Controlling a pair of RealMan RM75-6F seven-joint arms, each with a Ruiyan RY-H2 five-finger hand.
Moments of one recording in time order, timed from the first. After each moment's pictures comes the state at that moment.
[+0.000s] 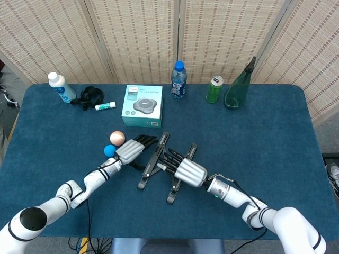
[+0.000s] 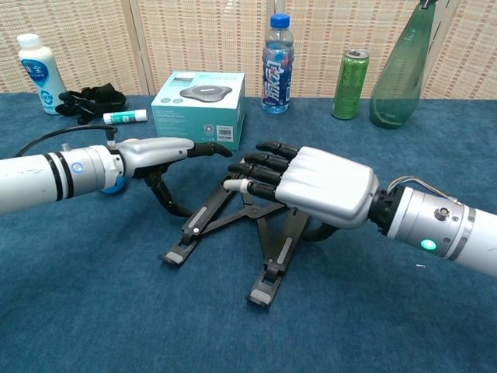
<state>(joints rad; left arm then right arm) -0.96 -1.82 0.04 -0.69 1.61 0.88 -0.65 0.78 -1.89 -0.08 -0.71 -1.85 1.26 -0.19</state>
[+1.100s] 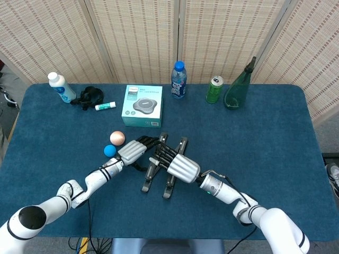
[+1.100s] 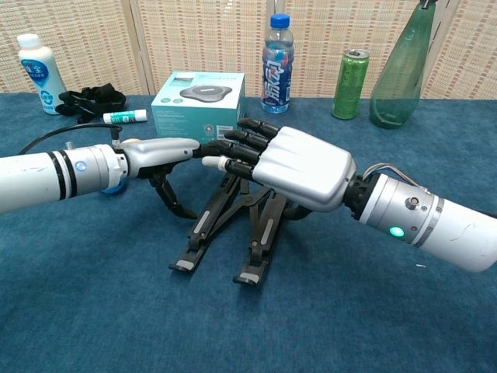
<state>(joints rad) -0.97 -1.80 0.04 -0.73 1.62 0.88 -0.66 0.83 -1.99 -0.05 -0.56 -1.83 1.33 -0.18</state>
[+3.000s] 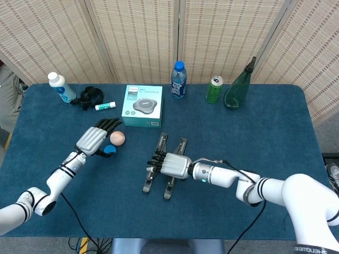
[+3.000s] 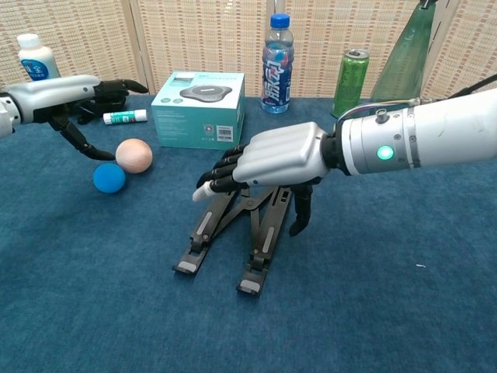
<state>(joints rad) -0.80 -1.48 -0.04 -1.05 1.47 0.98 -0.42 1.18 -1.53 -0.10 -1.20 -1.81 0.72 0.14</state>
